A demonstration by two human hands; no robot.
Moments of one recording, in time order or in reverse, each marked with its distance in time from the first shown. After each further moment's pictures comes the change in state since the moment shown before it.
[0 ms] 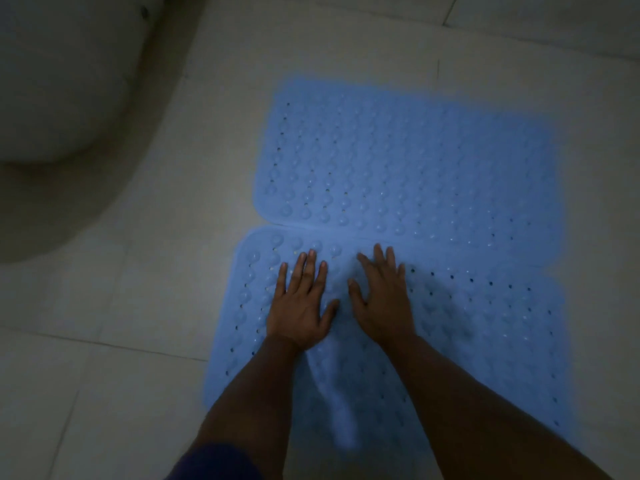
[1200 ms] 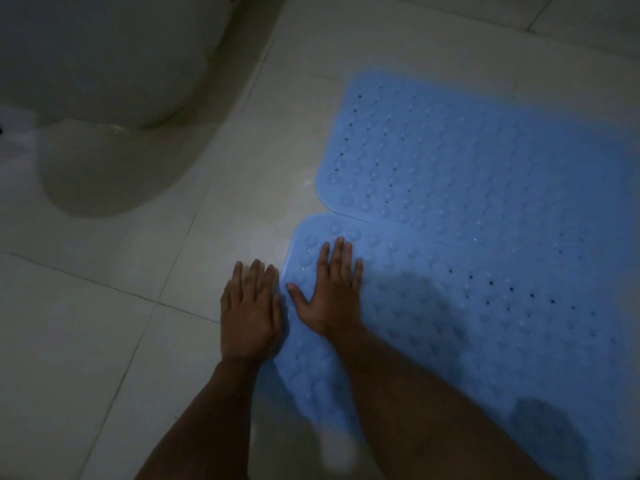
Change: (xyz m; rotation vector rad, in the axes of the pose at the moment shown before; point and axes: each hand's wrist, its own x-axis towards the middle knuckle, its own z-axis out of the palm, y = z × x) left_hand -0.113 -0.113 -0.029 -0.019 0.237 -0.421; right_hand -0.006 -0.142 0.110 -0.202 -0.240 -0.080
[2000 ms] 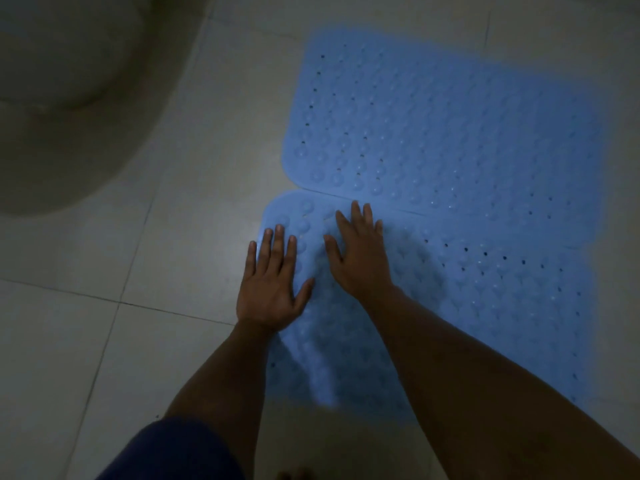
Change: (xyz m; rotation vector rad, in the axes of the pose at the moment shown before) left_hand 0.035 0.042 0.046 0.076 -0.089 0.316; right_hand 0.017 0.075 -0.051 0.108 0.140 0.003
